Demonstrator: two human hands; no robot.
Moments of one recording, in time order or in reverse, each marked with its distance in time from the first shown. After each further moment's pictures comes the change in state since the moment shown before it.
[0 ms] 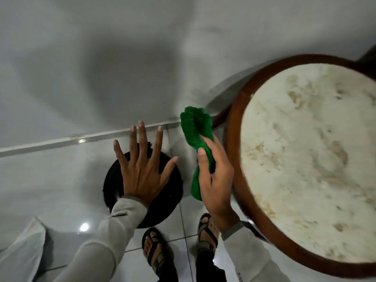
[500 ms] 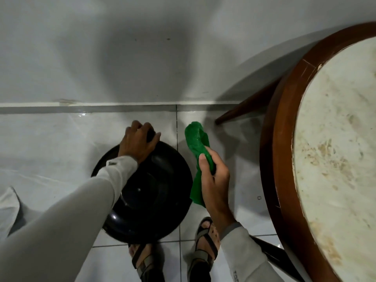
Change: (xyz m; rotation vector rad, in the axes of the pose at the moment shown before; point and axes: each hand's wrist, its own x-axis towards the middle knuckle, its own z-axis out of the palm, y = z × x) left_hand 0.036 -0.060 0.167 -0.467 -0.342 -0.351; right_hand -0.024 0.139 0.070 0.160 -0.122 0.417
